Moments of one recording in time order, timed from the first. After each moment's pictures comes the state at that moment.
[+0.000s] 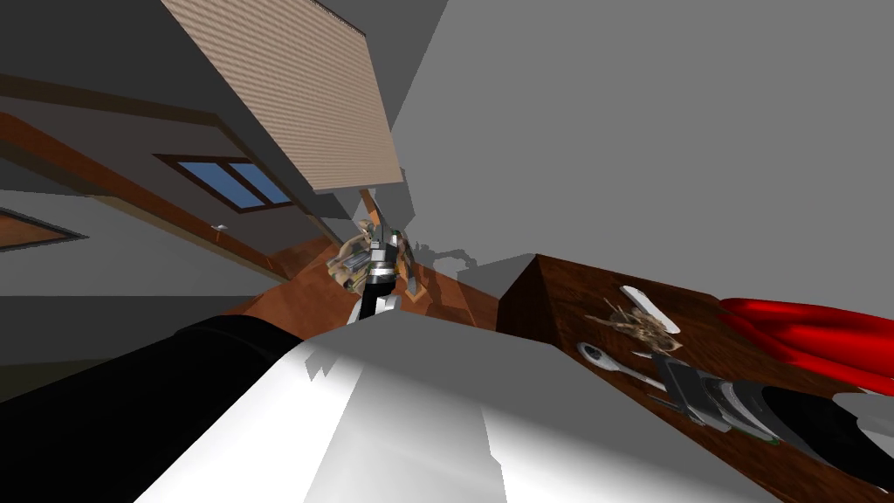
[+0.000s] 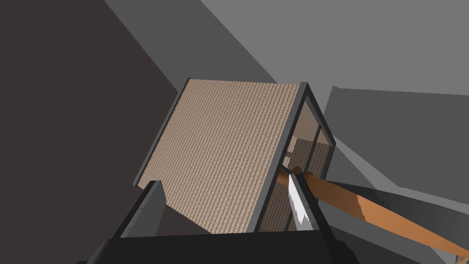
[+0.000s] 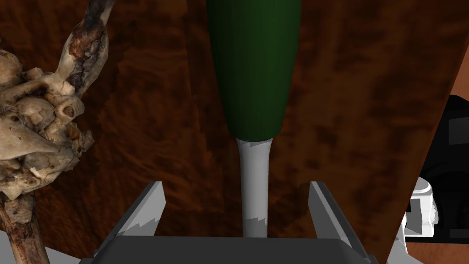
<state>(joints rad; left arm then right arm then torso) 0.49 -0.03 0.07 -2.32 -0.09 -0.39 0.08 0.58 -1.94 0.64 -1.58 0.28 -0.28 0.88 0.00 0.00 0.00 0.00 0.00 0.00</state>
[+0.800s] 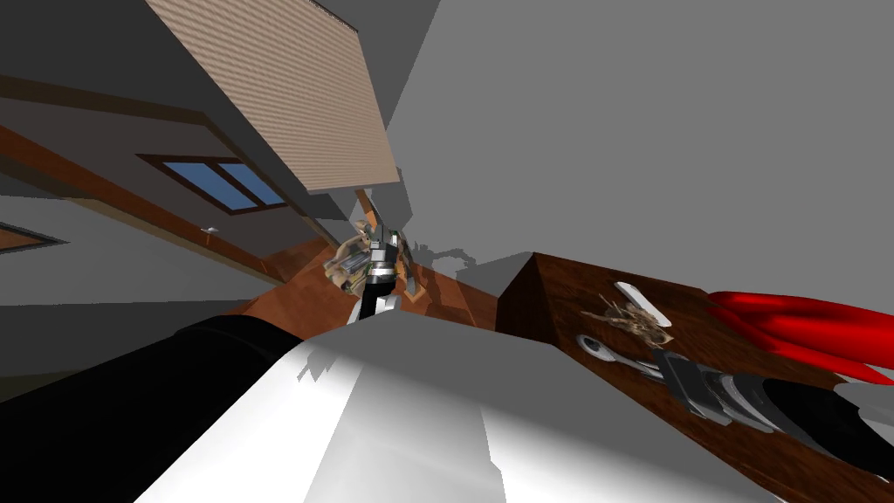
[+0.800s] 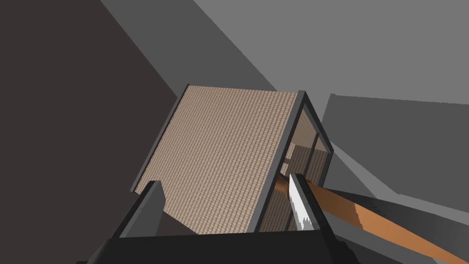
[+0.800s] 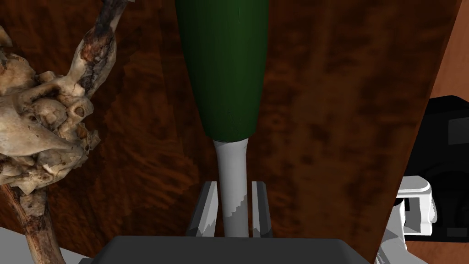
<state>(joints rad) 0.49 -0.03 0.07 -2.32 -0.09 -0.39 0.08 0.57 -1.99 0.64 -1.60 0.26 -0.29 0.89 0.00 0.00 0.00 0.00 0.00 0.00</state>
